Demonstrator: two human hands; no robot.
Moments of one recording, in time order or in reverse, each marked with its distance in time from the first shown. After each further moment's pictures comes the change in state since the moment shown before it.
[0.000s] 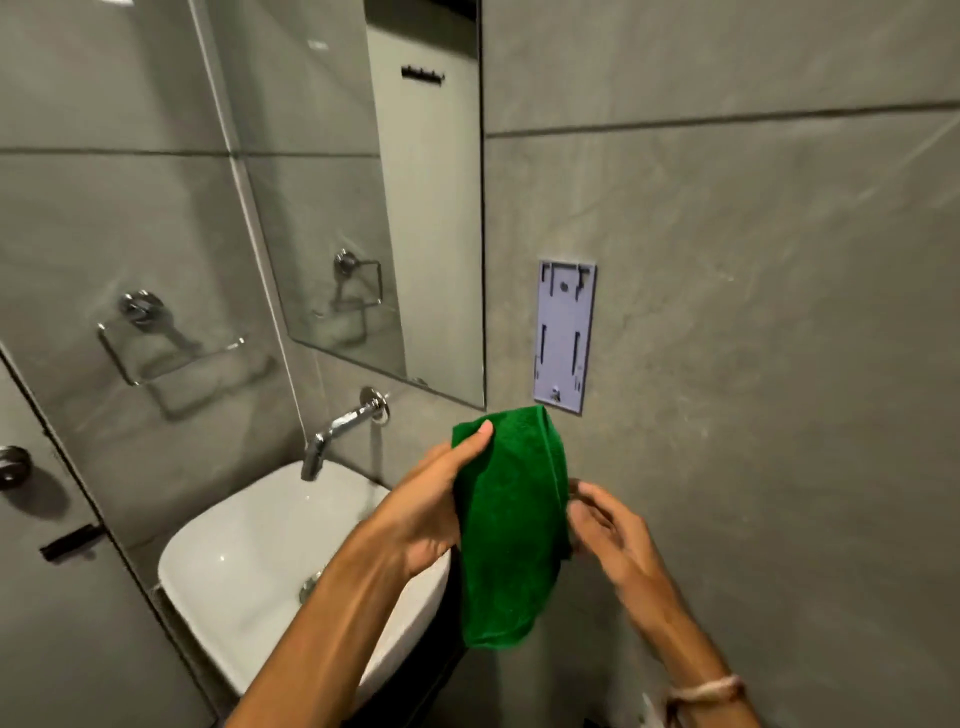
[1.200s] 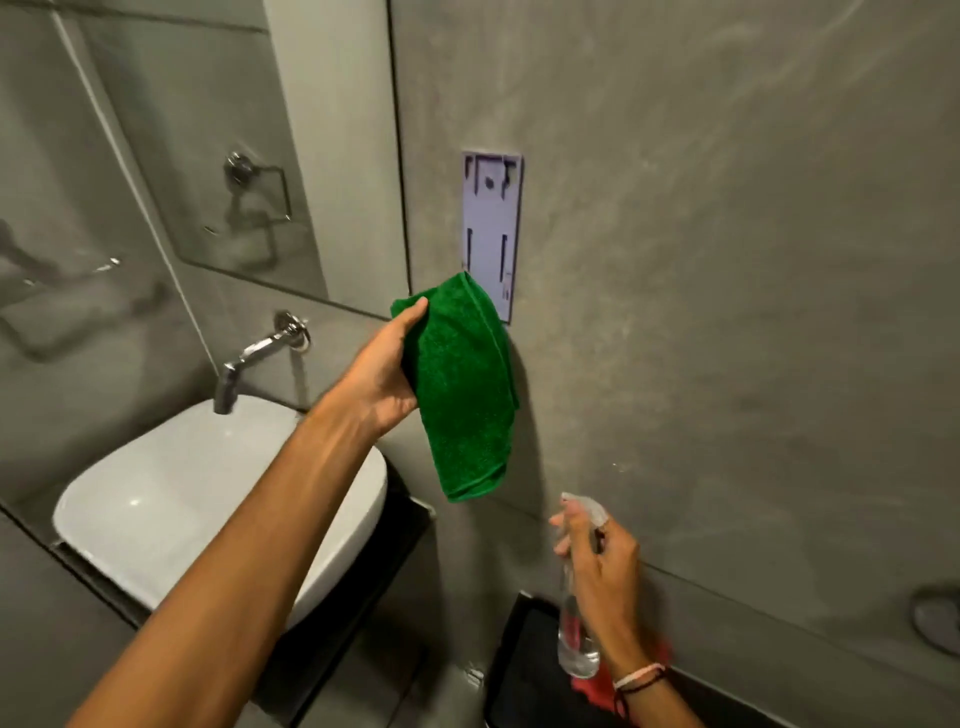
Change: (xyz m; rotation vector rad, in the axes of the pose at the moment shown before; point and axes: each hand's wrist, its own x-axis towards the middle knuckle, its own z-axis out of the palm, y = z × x) left_hand 0.062 -0.002 0.012 -0.097 0.041 -0.054; right_hand -0.088 0.113 -0.021 -0.205 0.608 0.000
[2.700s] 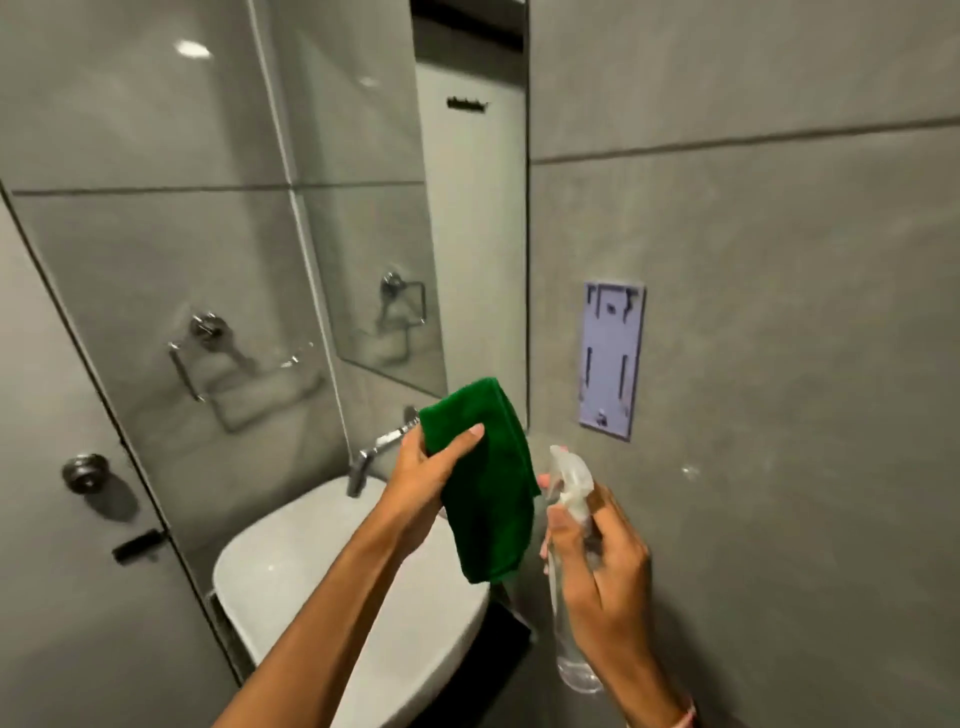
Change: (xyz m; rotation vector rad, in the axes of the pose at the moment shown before) left_hand -0.034 0.028 -0.070 0.212 0.174 0.478; right_hand 0.033 -0.147 0.106 0.274 -0.265 -0.435
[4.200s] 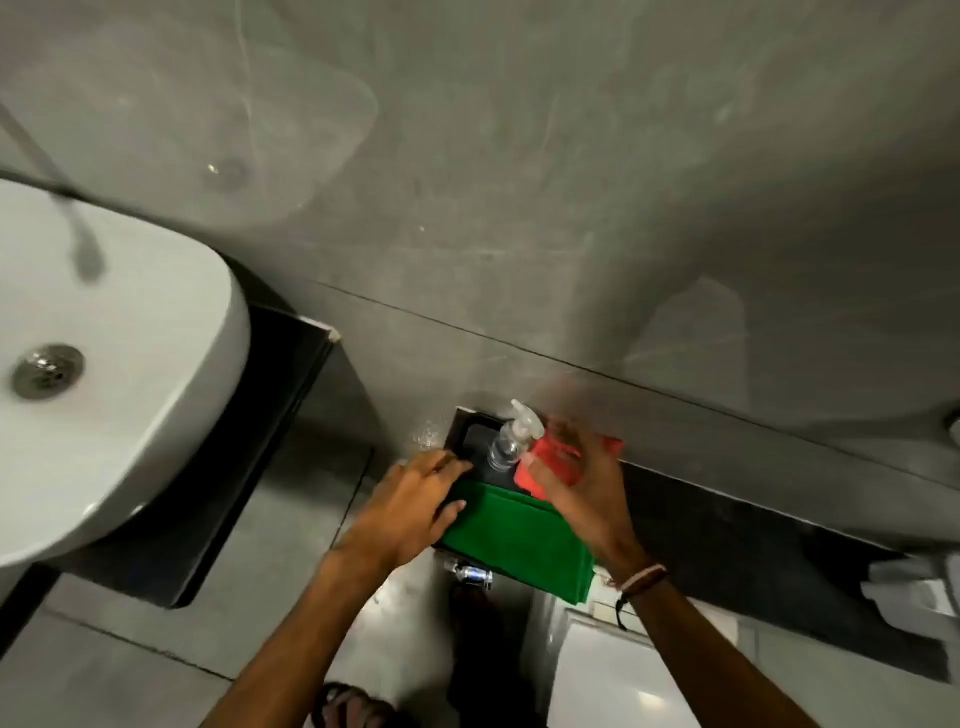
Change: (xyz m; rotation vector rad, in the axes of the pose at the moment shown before) left_hand -0.159 -0.357 0.048 1.293 -1.015 -0.055; right_hand -0.232 0.198 -0.200 -0.561 -0.037 0.903
